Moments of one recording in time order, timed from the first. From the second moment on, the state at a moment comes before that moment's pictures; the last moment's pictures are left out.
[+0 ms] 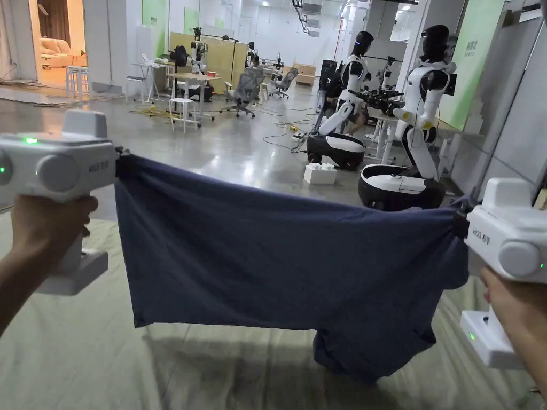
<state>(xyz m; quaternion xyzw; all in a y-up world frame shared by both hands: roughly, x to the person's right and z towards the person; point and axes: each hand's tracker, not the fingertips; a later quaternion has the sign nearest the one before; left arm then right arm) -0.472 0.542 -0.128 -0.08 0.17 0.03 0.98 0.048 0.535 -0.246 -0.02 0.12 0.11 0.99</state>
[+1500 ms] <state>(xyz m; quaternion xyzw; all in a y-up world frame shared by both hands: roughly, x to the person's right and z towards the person) -0.419 0.235 0.145 -0.44 0.16 0.08 0.88 0.121 0.244 0.036 -0.39 0.14 0.18 0.89</state>
